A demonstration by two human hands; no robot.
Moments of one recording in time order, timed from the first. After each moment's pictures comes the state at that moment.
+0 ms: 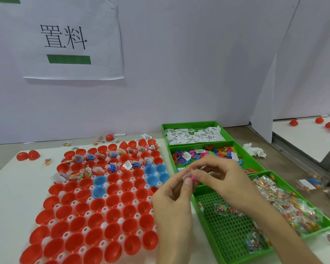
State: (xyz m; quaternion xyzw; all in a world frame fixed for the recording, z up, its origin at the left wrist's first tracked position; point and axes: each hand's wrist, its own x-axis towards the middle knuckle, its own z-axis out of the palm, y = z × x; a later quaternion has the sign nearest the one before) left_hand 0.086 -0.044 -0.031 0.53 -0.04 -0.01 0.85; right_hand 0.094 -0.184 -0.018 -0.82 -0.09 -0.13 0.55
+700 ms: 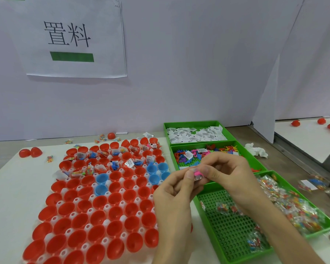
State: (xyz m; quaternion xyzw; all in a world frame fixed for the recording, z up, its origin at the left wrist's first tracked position) left_hand 0.085 -0.040 -0.025 0.48 -0.02 -0.06 0.88; right_hand 0.093 -0.180 -0.016 -0.73 -0.10 -0.15 0.66
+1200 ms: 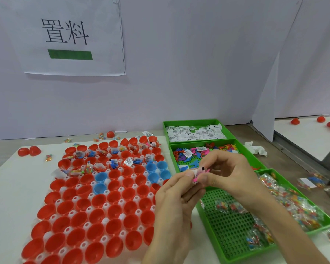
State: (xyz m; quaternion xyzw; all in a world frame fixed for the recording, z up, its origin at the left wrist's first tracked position) left_hand 0.086 -0.034 -0.026 0.39 0.02 -0.19 0.90; right_hand 0.087 -0.183 -0.010 -0.75 -0.13 -0.11 0.64
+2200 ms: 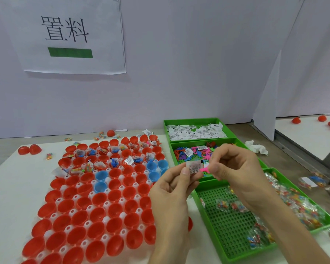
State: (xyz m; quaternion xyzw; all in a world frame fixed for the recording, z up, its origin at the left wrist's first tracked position) left_hand 0.089 -0.039 -0.033 0.47 -0.03 -0.04 0.88; right_hand 0.087 -0.184 -0.009 -0.69 -0.14 -0.16 0.69
